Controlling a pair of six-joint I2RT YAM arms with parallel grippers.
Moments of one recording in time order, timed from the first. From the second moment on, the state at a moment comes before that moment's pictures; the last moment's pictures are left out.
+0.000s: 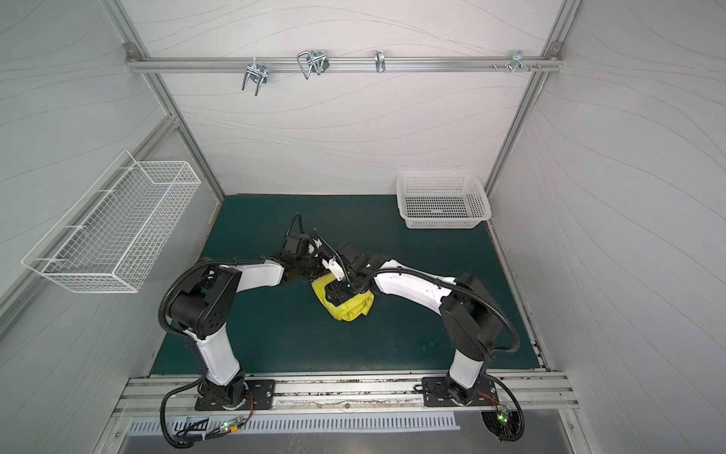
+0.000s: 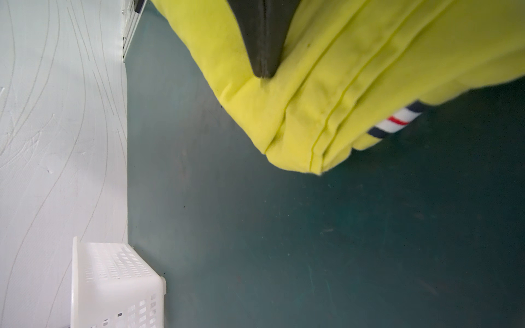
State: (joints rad) left arm -0.39 1.85 0.92 0.09 0.45 -0.70; right arm 0.95 1.73 1.27 -0.59 -0.13 0.17
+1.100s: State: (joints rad) left arm -0.37 1.83 0.88 0.18 0.41 -0.70; right arm 1.03 1.98 1.38 -0.60 0.21 -0.08
